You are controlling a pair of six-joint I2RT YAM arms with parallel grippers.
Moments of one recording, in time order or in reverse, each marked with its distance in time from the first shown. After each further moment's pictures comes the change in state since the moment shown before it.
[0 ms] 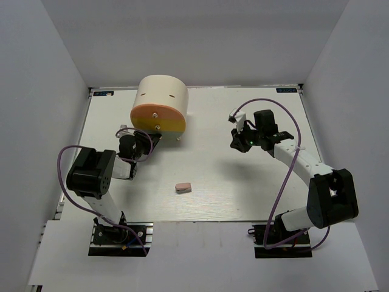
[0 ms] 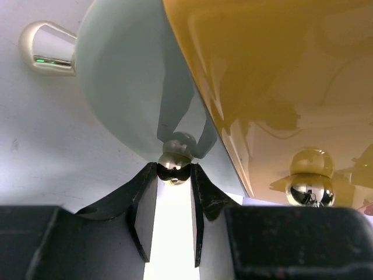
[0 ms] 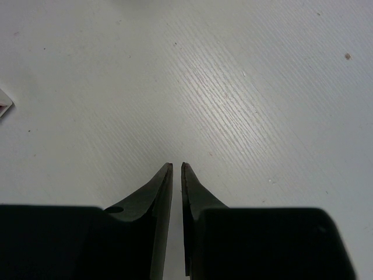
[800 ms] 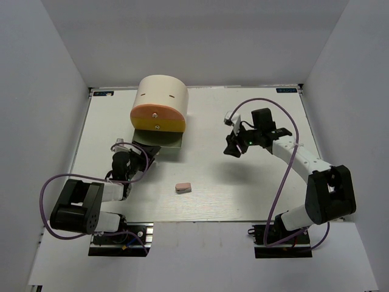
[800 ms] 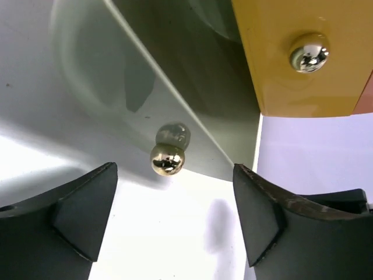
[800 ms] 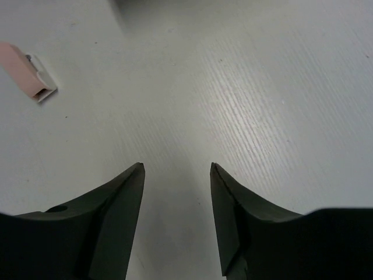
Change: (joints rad) left arm -0.007 -0.373 -0.278 -0.115 0.029 0.066; right arm 0.009 0.031 0.051 -0.075 -0.150 -0.106
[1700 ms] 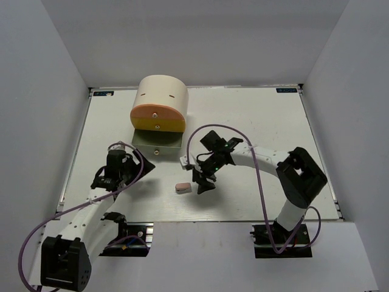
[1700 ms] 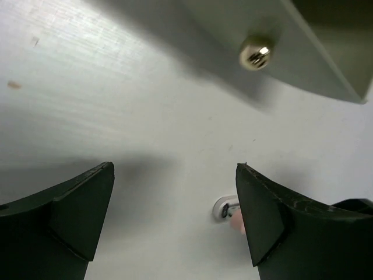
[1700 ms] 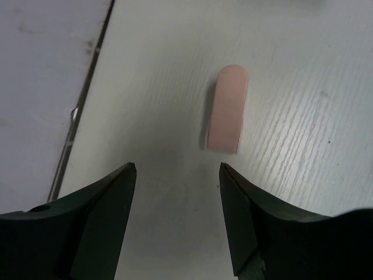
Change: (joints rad) left arm -0.006 -0.491 0.208 -1.101 -0.074 0.410; right arm 0.466 0.250 0.099 -0.212 -0.198 -0.384
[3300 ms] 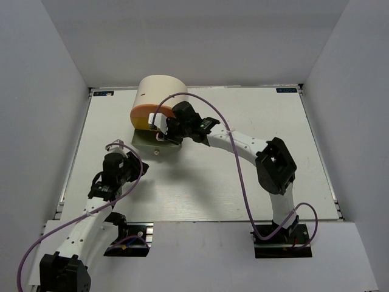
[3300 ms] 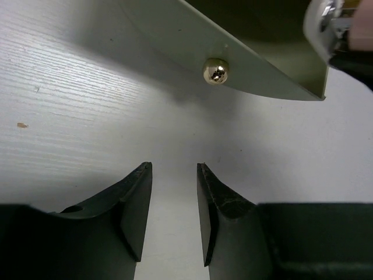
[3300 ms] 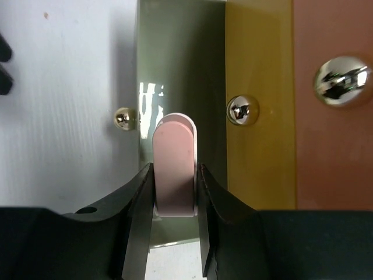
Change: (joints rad) left arm -0.008 -0.149 -0.041 0.025 -0.037 0.089; right arm 0.085 0.283 0.577 0.290 0.539 0.282
